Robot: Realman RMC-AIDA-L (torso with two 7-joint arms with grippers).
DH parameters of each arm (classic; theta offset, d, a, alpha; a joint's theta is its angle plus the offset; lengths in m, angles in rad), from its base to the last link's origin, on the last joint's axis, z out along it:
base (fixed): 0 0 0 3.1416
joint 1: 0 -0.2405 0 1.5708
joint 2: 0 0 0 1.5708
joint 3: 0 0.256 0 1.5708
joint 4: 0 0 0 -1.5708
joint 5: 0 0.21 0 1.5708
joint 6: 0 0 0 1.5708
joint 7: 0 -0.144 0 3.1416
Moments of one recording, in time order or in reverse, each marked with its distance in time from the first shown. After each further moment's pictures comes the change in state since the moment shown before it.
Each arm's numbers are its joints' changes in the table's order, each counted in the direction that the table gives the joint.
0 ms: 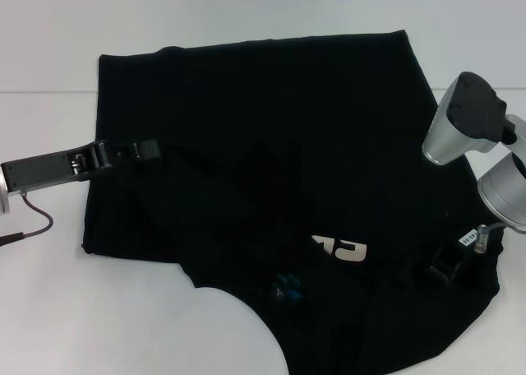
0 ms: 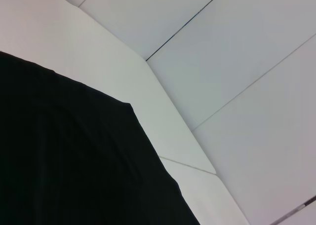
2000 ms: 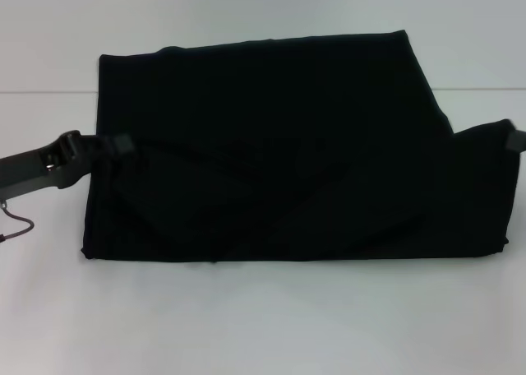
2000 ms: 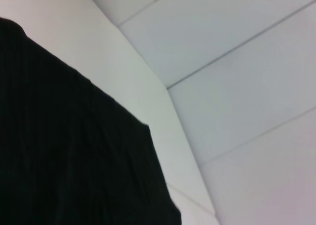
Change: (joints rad) left arm -0.038 0.003 -0.071 0.003 -0.015 0.000 0.154; right arm 0.385 -0.079 0.703 -0.022 0.579 0.087 0.199
